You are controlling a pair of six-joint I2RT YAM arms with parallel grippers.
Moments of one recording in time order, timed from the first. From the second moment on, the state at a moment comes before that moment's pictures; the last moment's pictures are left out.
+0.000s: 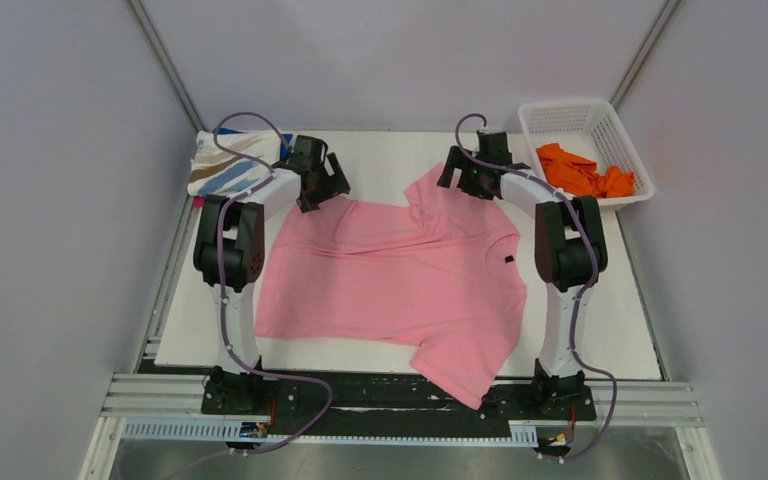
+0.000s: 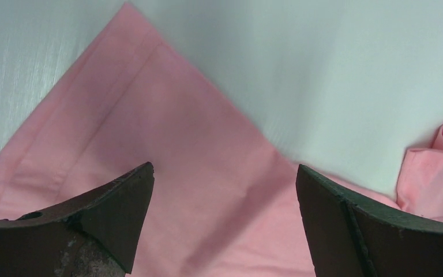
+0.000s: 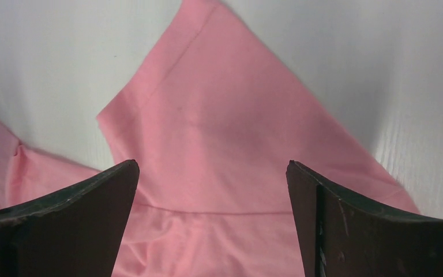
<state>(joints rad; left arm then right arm) -0.24 2.07 1.52 -0.37 -0.02 -0.65 0.21 2.08 1.52 -0.19 -0.17 0.43</state>
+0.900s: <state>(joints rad) -0.16 2.29 1.83 -0.43 -0.12 -0.77 0.00 2.42 1.95 -0.24 -0.20 0.56</state>
